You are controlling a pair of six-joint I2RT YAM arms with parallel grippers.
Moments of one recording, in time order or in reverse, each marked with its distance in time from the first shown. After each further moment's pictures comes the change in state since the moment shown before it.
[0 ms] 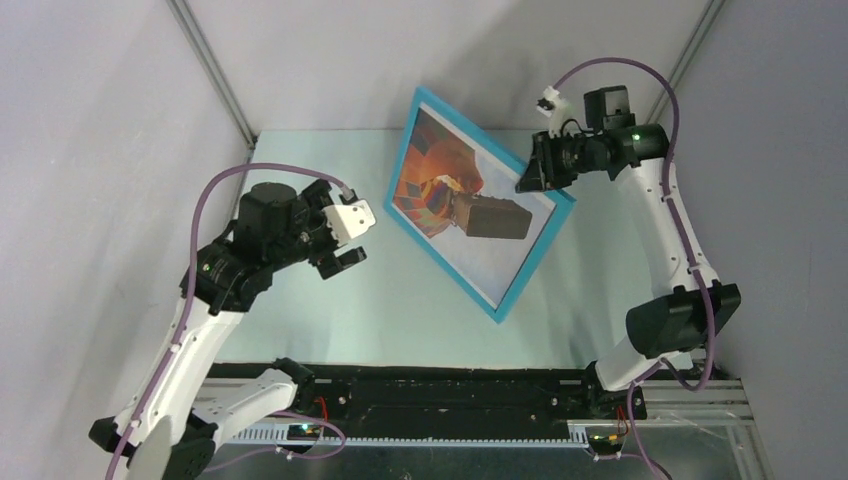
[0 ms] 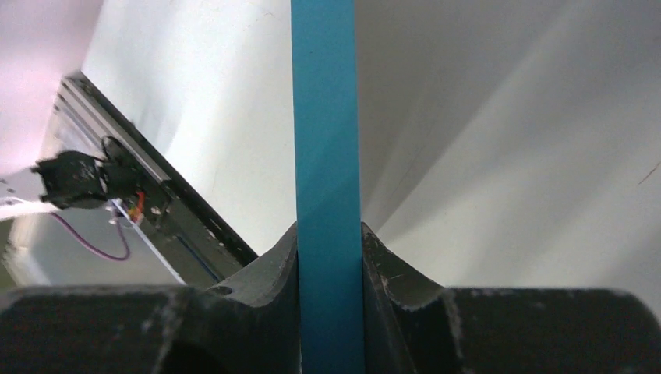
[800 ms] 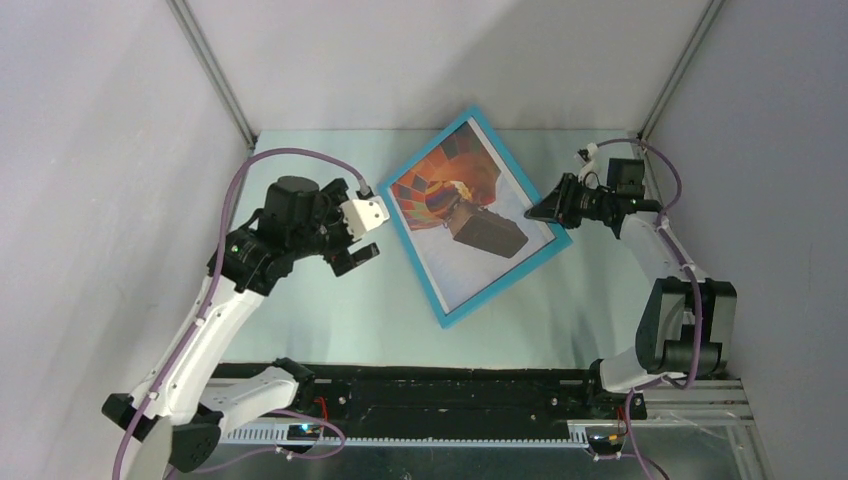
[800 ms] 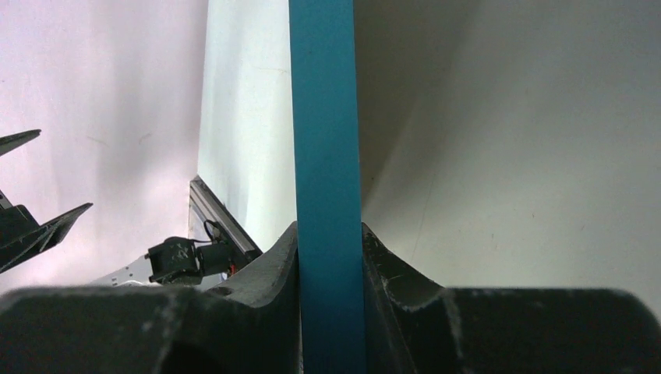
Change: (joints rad) left arm 0.006 0.083 -0.071 0.059 0.039 -0.028; right arm -0.265 -0.100 -0.760 0.744 -0.294 0.444
